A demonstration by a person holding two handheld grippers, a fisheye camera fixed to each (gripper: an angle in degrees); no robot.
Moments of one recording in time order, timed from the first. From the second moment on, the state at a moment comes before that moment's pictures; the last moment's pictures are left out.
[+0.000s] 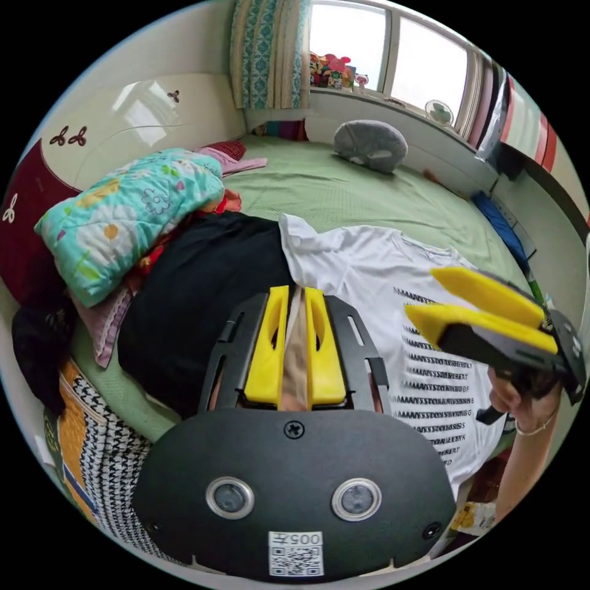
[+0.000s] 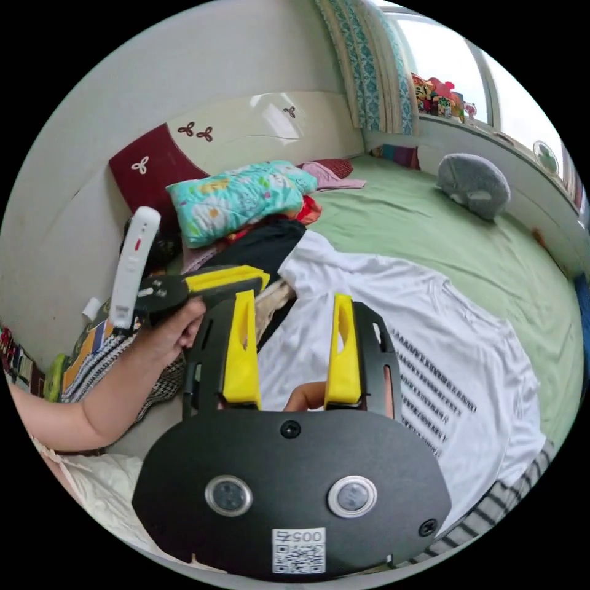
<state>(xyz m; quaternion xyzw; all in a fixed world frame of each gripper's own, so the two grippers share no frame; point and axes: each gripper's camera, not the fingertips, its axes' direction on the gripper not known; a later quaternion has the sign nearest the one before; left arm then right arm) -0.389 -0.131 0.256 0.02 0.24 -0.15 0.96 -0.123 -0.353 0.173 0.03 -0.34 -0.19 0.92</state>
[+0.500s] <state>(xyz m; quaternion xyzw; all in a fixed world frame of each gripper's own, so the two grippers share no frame) -0.390 -0.160 0.299 0.01 0.25 -0.12 0.96 -0.215 -0.450 0.294 -0.05 -0.36 -0.19 0.91</state>
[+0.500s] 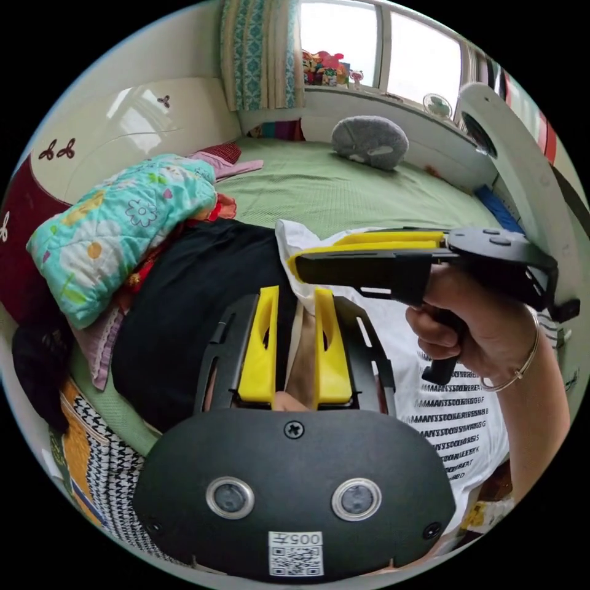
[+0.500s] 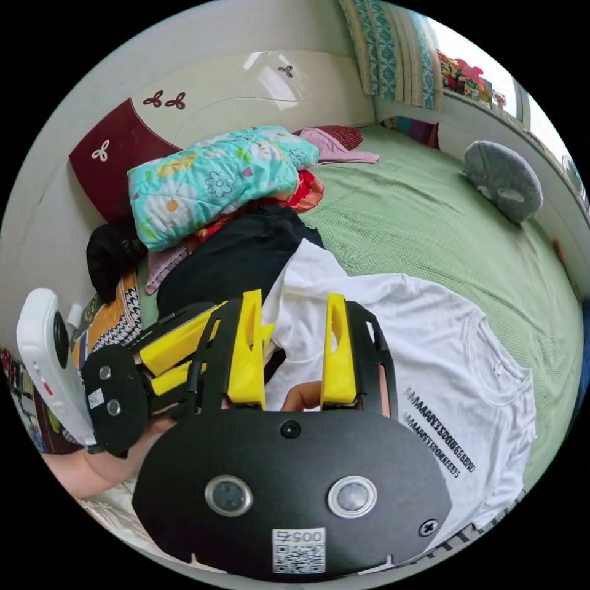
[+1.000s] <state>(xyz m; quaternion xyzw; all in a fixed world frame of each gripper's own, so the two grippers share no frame) -0.401 -0.174 0.317 0.02 0.27 -0.15 0.95 -0.188 -0.535 0.373 -0.07 -0.34 -0.08 0.93</state>
